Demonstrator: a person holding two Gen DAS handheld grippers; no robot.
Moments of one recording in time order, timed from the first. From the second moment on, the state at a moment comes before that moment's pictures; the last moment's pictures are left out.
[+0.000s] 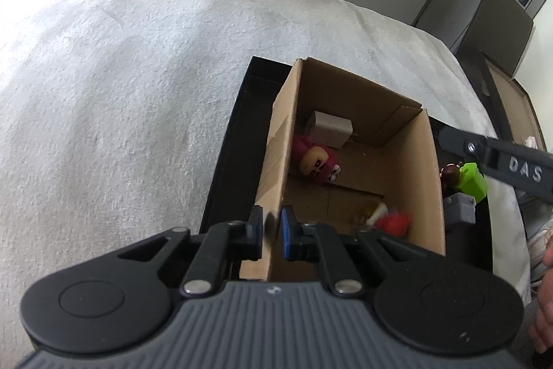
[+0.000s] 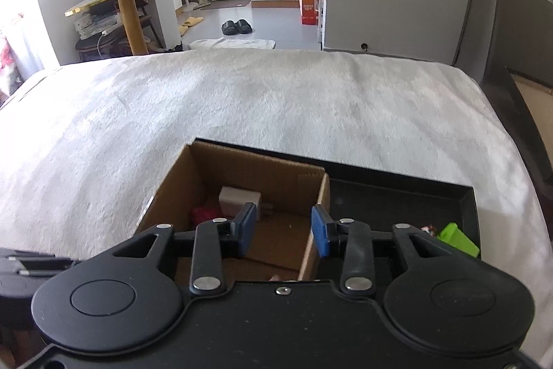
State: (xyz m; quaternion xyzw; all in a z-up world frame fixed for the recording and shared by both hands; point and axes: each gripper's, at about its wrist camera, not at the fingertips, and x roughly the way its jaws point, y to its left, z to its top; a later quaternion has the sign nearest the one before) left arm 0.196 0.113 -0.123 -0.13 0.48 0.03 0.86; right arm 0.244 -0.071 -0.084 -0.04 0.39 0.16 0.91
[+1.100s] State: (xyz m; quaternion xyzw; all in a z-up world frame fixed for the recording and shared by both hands) left arm 0.183 0.089 -0.091 -0.08 0.46 0.08 0.88; right arm 0.209 -0.175 -0.096 0.03 0.39 0.12 0.91
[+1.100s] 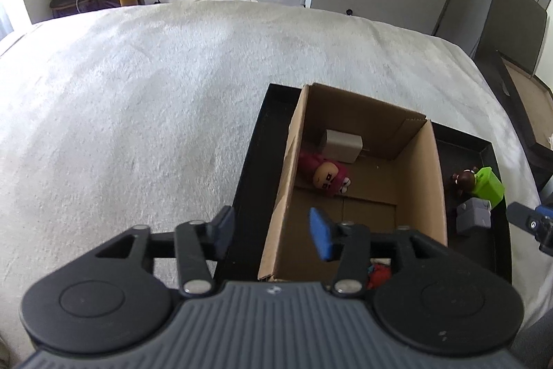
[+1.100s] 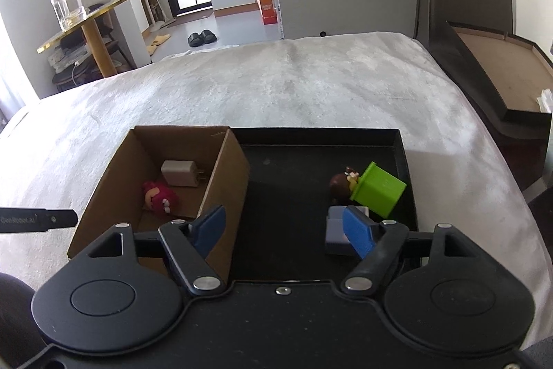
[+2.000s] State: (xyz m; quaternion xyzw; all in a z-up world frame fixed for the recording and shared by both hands) left arm 0.203 0.029 -0.070 -0.01 0.46 0.13 0.88; right arm 0.238 -0.227 -0.147 0.08 0.41 0.11 0.90
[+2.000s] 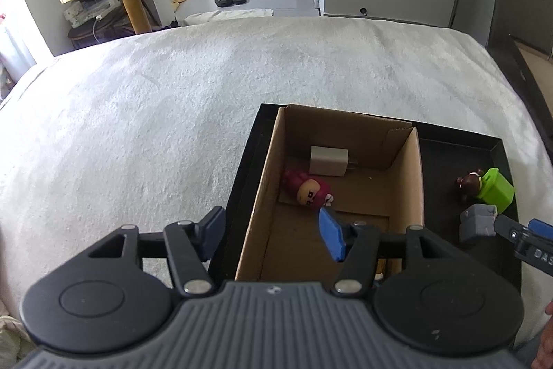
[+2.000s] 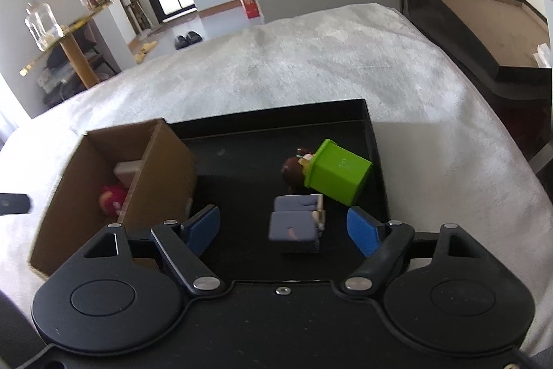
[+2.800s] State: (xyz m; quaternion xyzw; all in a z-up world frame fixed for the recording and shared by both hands) left arm 0.205 -0.011 -0.064 0.04 0.47 0.17 0.86; right arm 0.251 -0.237 -0.190 0.08 0.46 0.14 0.88
